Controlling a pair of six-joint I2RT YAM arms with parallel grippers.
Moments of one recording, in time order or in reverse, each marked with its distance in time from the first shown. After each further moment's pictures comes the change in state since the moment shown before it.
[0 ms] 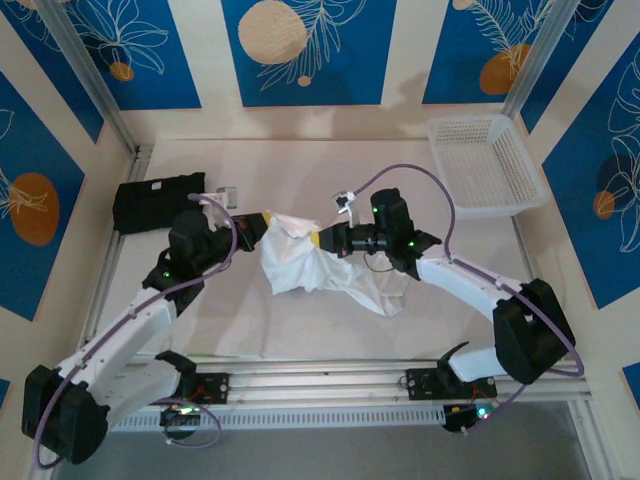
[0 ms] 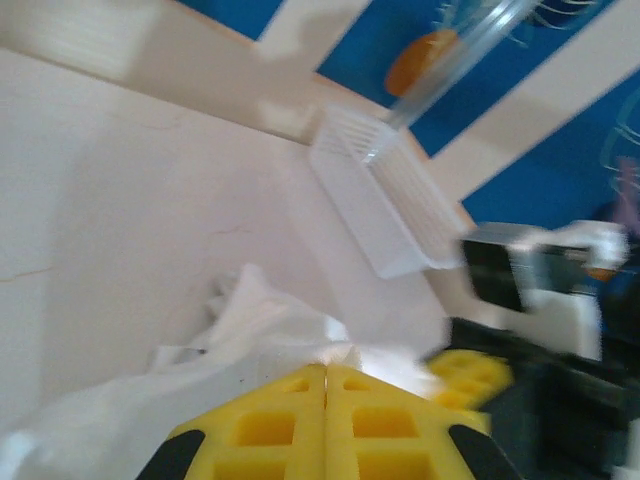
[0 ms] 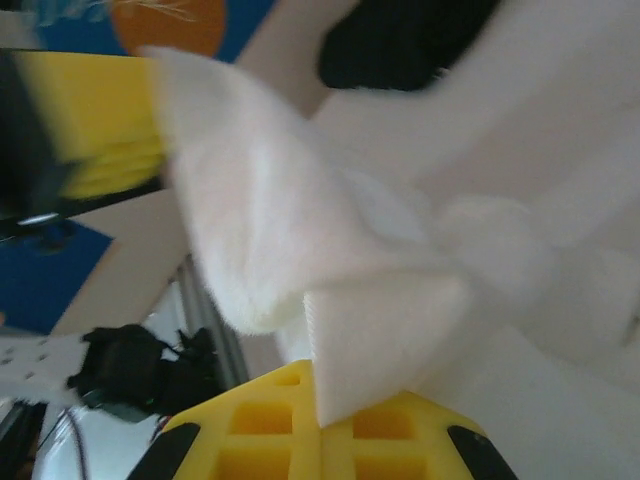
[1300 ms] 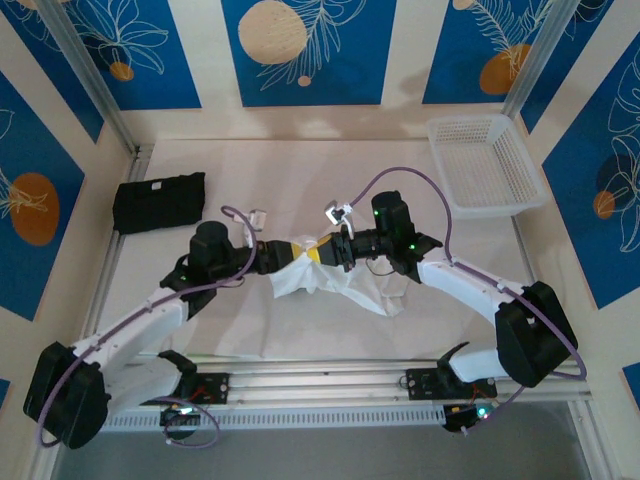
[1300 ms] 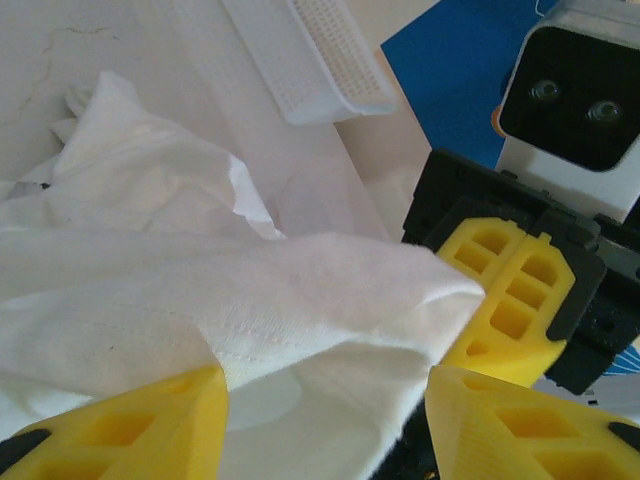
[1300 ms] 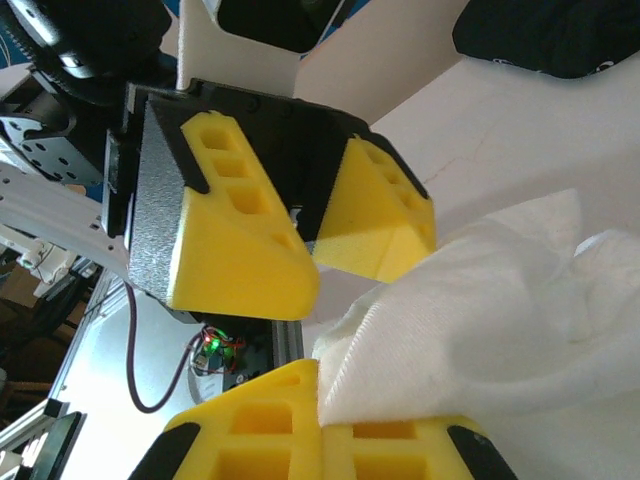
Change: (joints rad) left arm -0.101 0.072 -0.093 0.086 0.297 -0.106; right arm 0.012 -0.010 -0.019 0.000 -0.209 -0.208
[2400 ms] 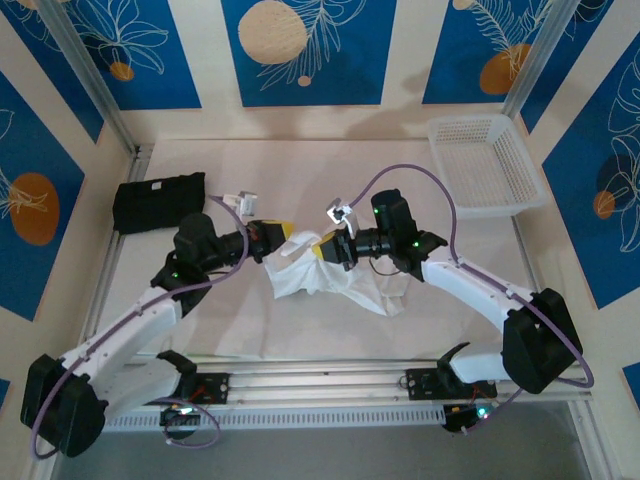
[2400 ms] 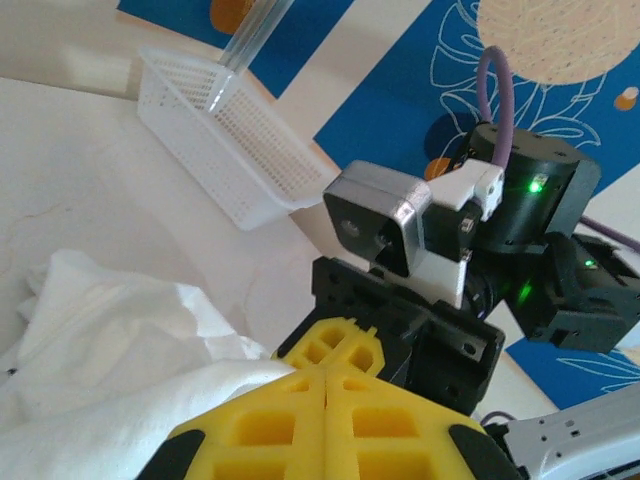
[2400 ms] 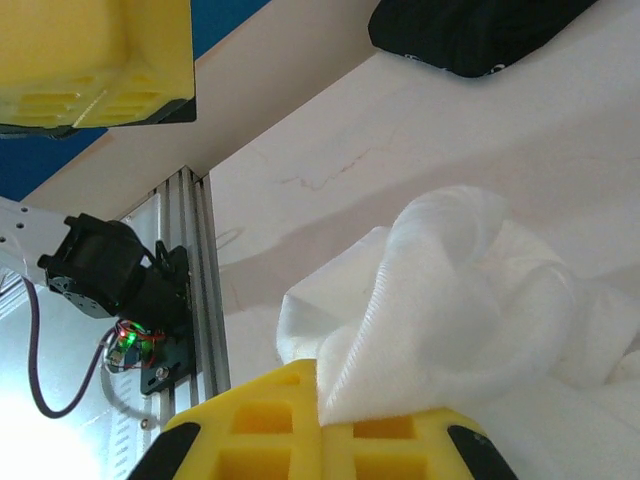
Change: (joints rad) left arm 0.023 -0.066 0.078 0.068 -0.021 0.121; right arm 0.005 -0.037 0.045 -0.183 0.176 -0.149
